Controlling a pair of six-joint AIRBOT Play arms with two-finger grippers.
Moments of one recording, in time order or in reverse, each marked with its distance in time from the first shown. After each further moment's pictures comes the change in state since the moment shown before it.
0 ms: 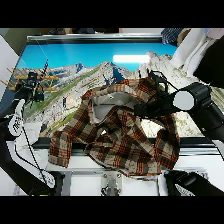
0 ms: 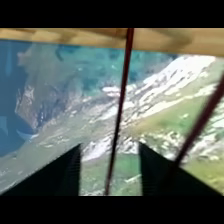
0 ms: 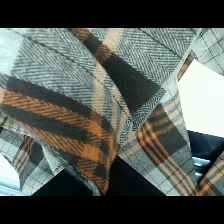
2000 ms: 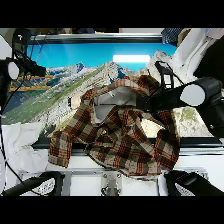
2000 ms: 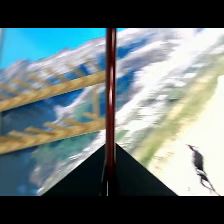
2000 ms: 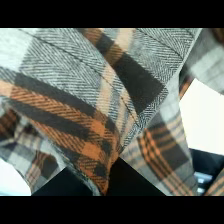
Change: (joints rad) left arm -0.258 0.629 -0.001 -0.454 -0.166 0.376; right arm -0.034 0.001 0.092 0.002 -0.015 -0.016
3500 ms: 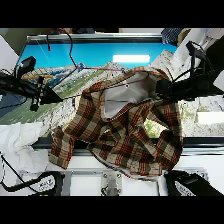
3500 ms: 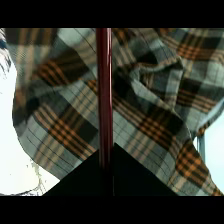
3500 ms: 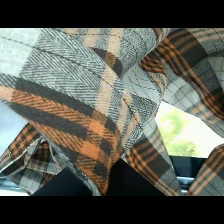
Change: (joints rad) left arm 0.238 -0.068 0.001 -0.993 -0.939 1.269; right arm -0.173 0.016 0.163 -0.023 0.131 0.035
